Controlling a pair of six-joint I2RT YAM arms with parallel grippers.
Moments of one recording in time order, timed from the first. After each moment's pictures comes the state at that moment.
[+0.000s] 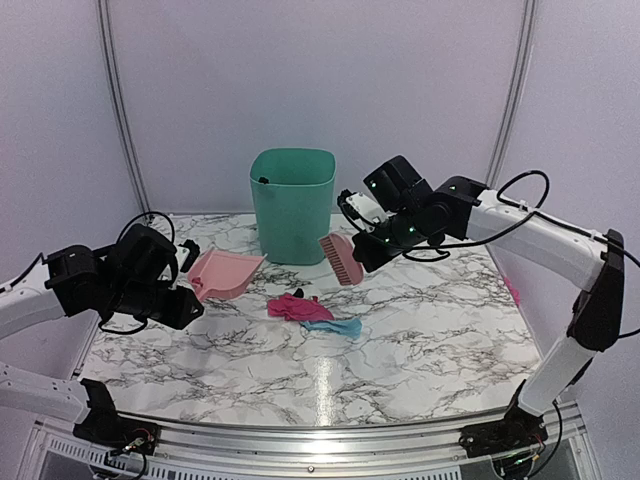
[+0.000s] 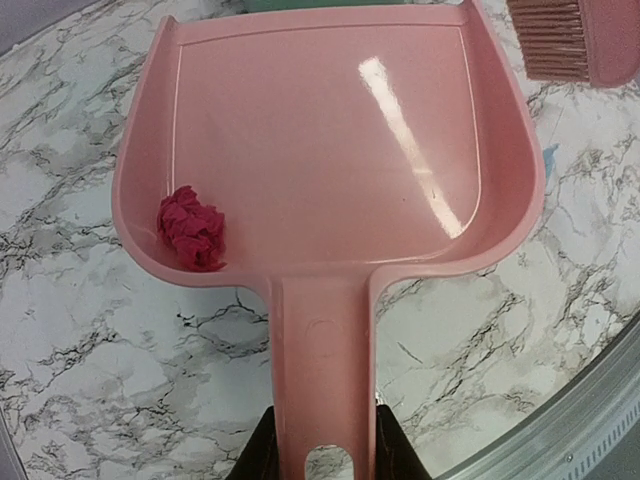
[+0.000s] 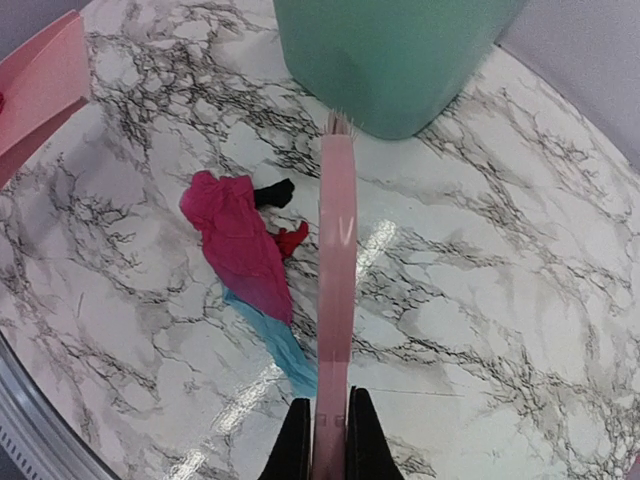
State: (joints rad) left arm -0.85 1.00 0.93 -0.84 -0.20 -0.44; right arm 0.83 1.63 1.56 -0.81 0.07 0.12
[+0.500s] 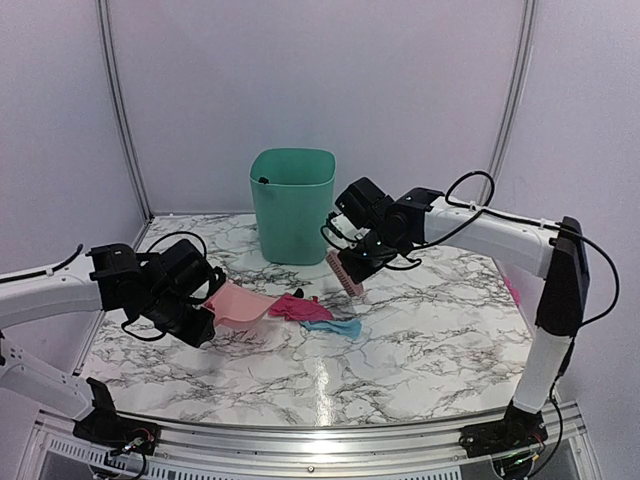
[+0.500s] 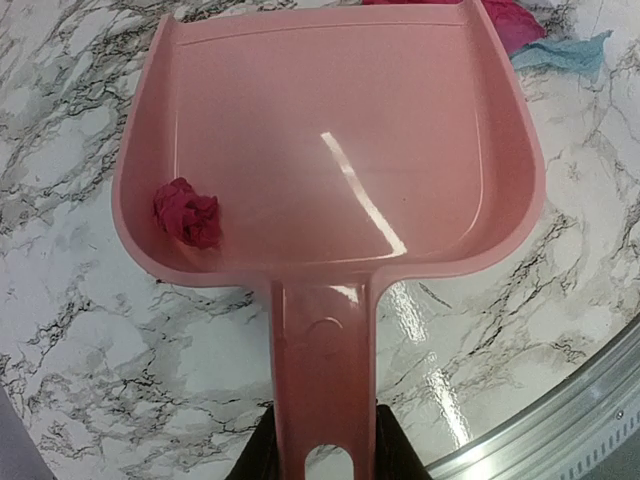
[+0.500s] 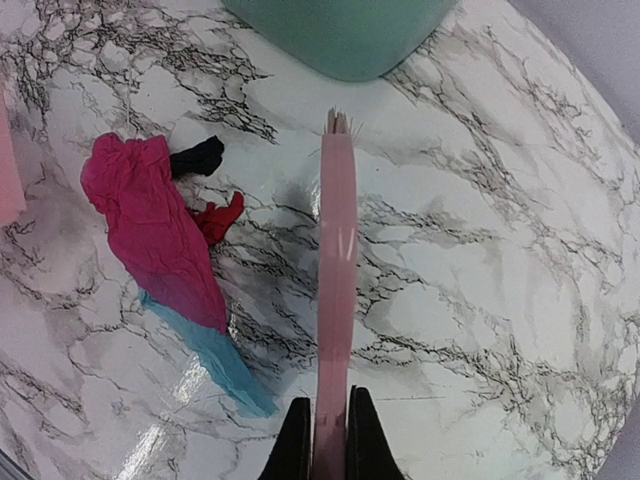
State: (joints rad) left arm -0.92 1.22 0.97 -0.94 -0.18 -0.42; right arm 0.83 1.83 1.63 -0.86 0.21 0.12
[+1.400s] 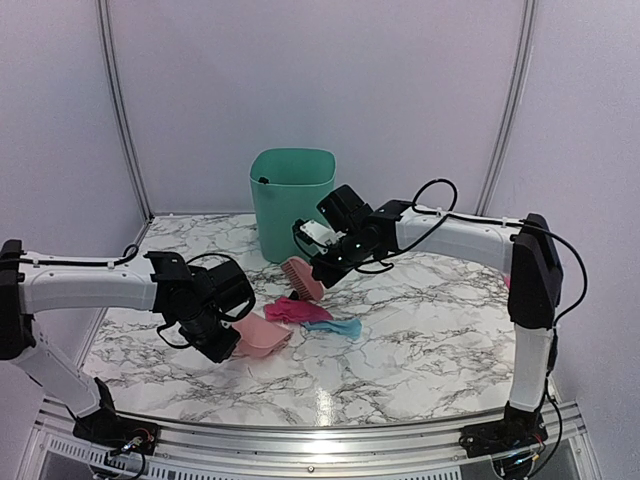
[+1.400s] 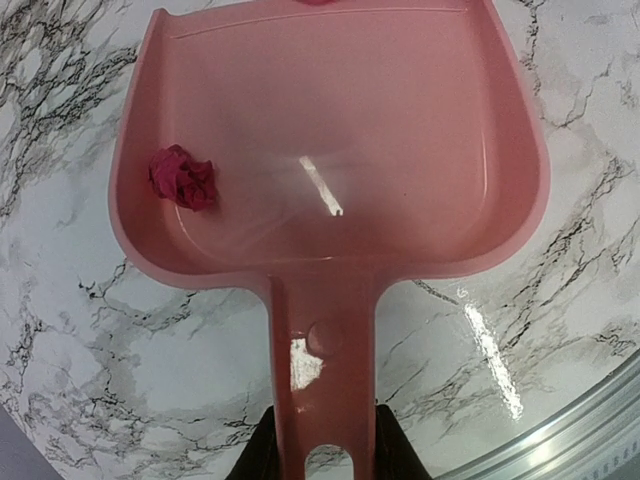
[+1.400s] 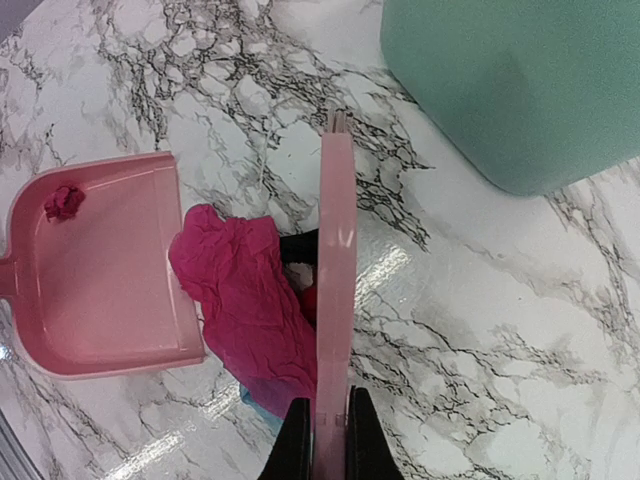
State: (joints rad) left arm -0.97 1.50 1.02 -0.93 -0.14 -0.38; right arm 0.82 1.99 1.69 -0.64 -0.05 0.00
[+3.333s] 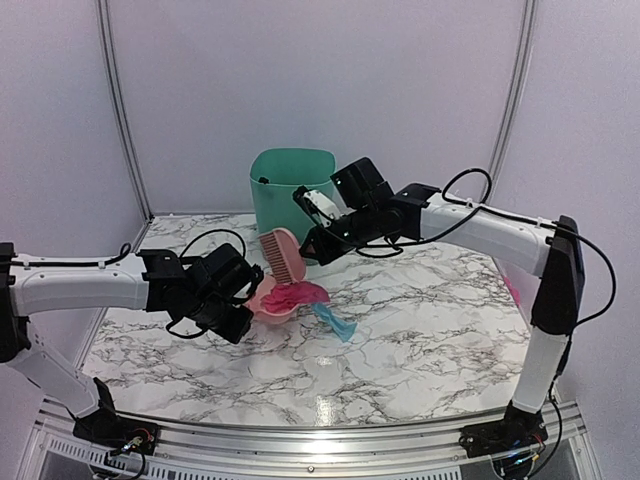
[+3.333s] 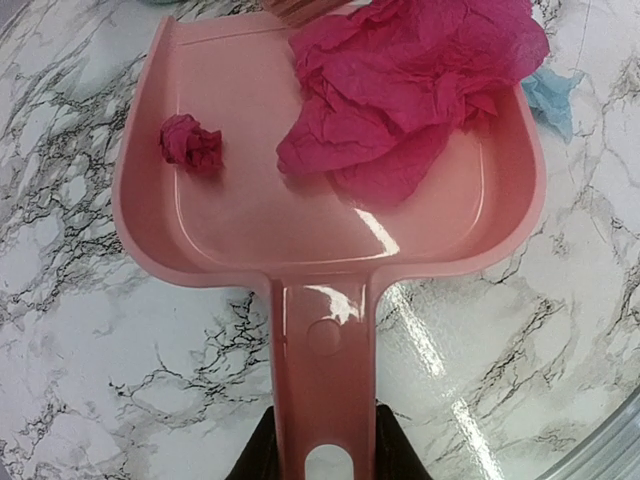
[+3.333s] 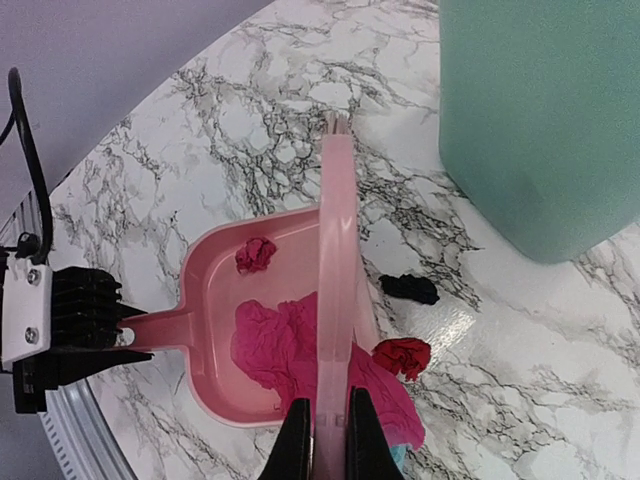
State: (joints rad) left arm -0.97 1.46 1.03 -0.70 -0.24 -0.38; right arm 0.84 1.87 1.68 -0.54 -0.24 0.13
